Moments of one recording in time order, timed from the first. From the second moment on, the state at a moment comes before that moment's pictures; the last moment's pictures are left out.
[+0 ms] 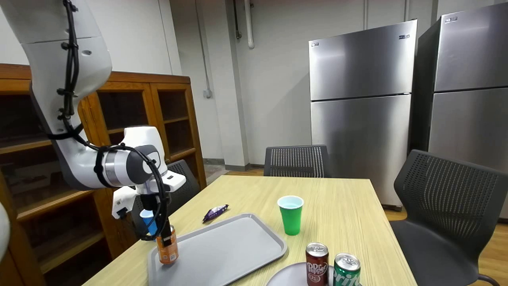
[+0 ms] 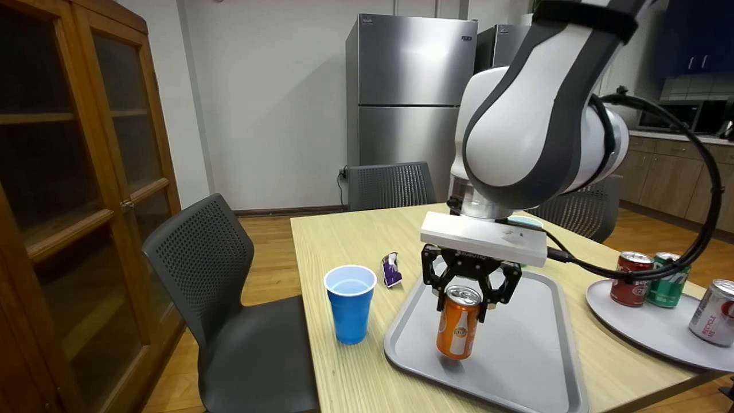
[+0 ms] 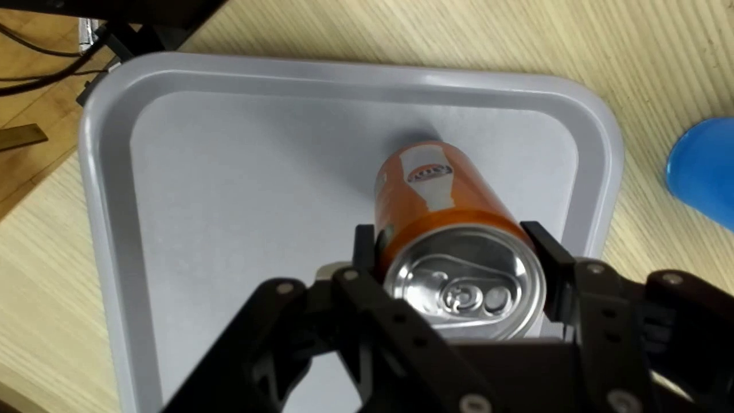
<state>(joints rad) 0.23 0.25 0.05 -2.59 -0.01 2.87 0.93</state>
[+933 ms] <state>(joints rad) 0.26 0.35 0.04 -2.48 0.00 2.89 0.92</state>
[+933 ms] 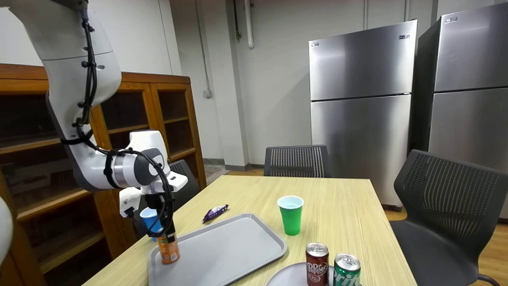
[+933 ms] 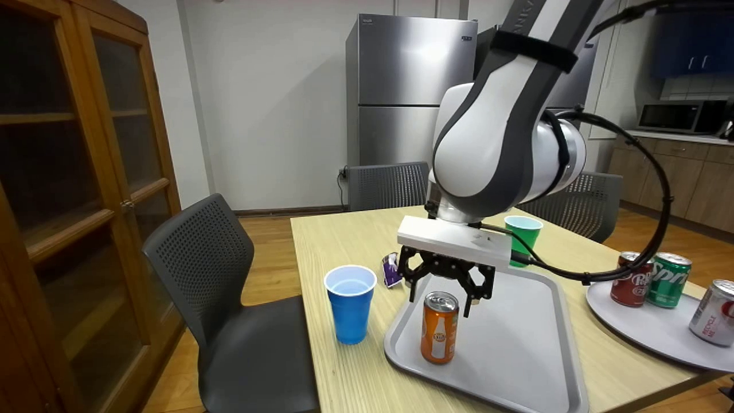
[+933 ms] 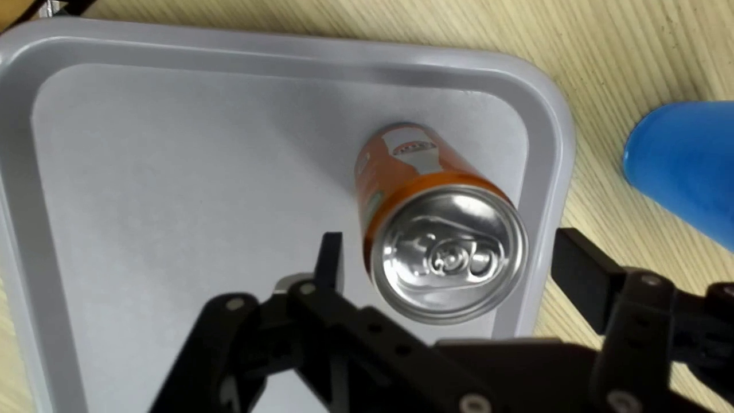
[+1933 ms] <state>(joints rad) 0.09 0.06 -0.07 -2.66 0.01 3.00 0.55</state>
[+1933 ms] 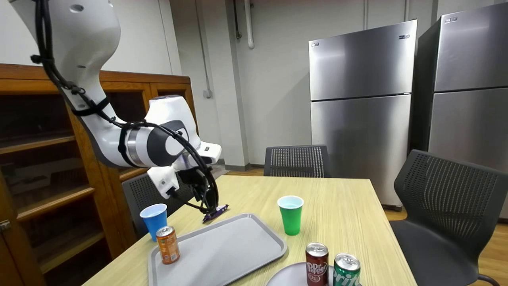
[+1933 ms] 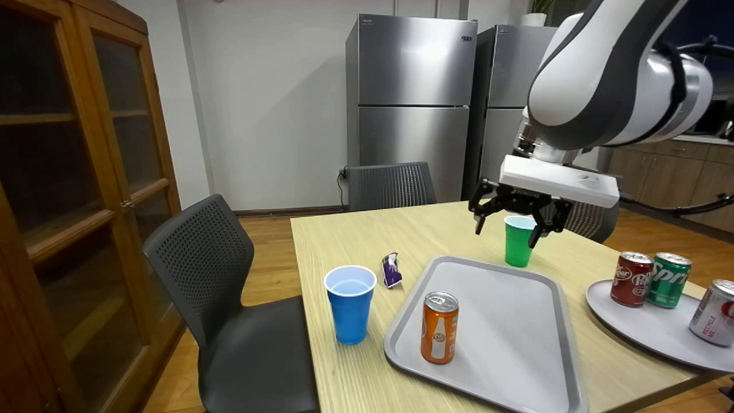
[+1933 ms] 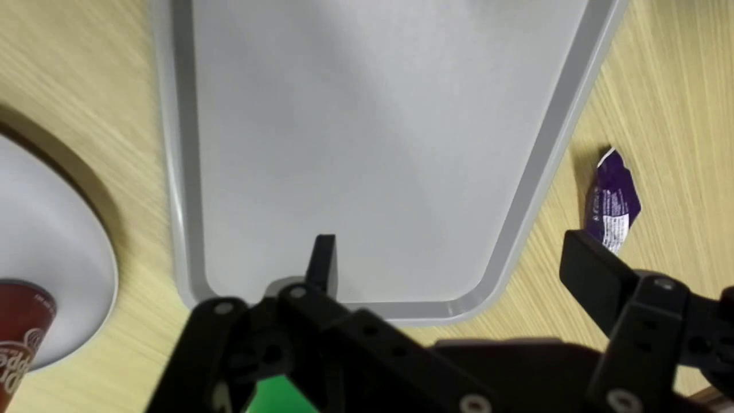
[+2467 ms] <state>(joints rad) 0.01 -0.05 -0.15 -2.71 0.26 3.01 0.07</state>
